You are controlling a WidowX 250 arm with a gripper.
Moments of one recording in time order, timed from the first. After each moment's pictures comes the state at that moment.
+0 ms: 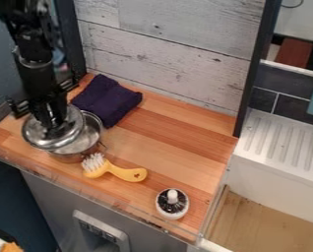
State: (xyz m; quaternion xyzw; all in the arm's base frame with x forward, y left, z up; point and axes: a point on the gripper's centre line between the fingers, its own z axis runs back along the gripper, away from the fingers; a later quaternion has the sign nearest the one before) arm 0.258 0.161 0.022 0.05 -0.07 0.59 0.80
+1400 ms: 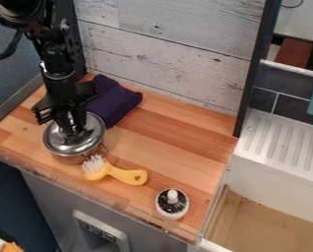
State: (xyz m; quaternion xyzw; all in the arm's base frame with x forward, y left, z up) arm 0.284 0.146 -0.004 0.02 -0.06 0.55 0.83
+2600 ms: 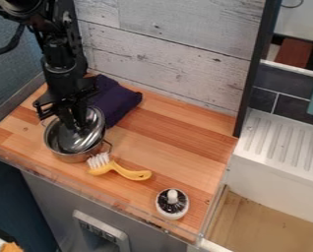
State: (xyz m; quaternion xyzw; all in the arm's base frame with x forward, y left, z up) arm 0.283 0.152 -0.004 0.04 -0.03 0.56 0.83
